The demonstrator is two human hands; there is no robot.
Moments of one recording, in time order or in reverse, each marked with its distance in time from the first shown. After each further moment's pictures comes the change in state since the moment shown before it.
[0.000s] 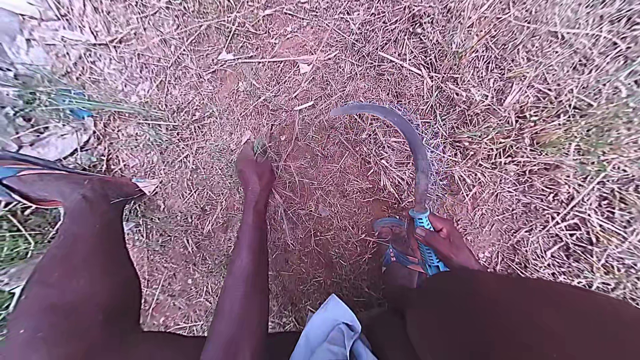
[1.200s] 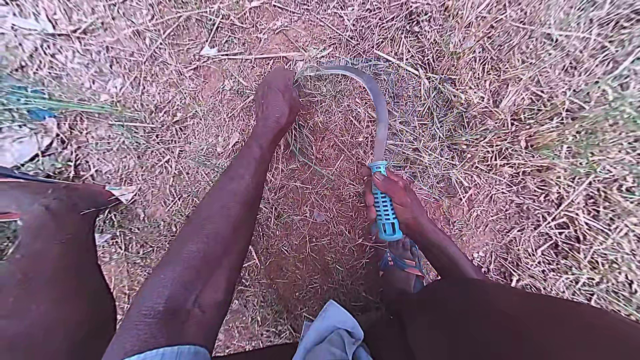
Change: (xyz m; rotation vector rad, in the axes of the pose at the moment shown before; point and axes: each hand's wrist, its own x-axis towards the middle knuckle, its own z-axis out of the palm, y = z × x) left_hand 0.086 0.123 0.025 0.355 -0.198 0.445; right_hand 0.102 -0.042 0.063 0.298 0.119 0.171
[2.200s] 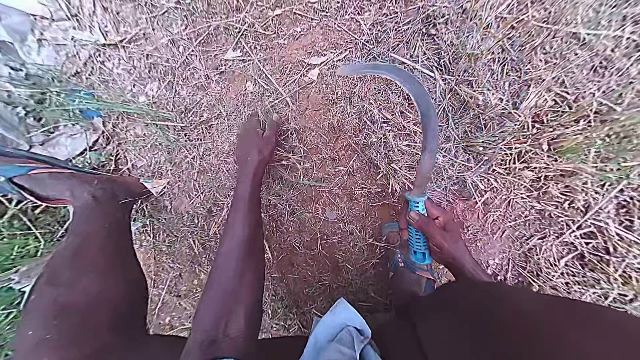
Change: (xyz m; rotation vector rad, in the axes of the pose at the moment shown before) left_hand -0.071 -0.089 0.008 -0.266 0.039 -0.458; right_hand -0.052 0.025 -0.040 -0.227 -0.004 -0.246
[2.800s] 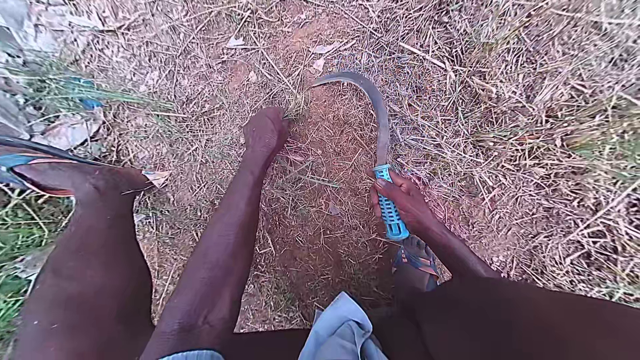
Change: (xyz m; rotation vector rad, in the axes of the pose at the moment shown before) left_hand 0.006 0.026 0.000 0.448 -0.163 0.203; right_hand 0.057 0.000 0.042 0.051 -0.087 0.232
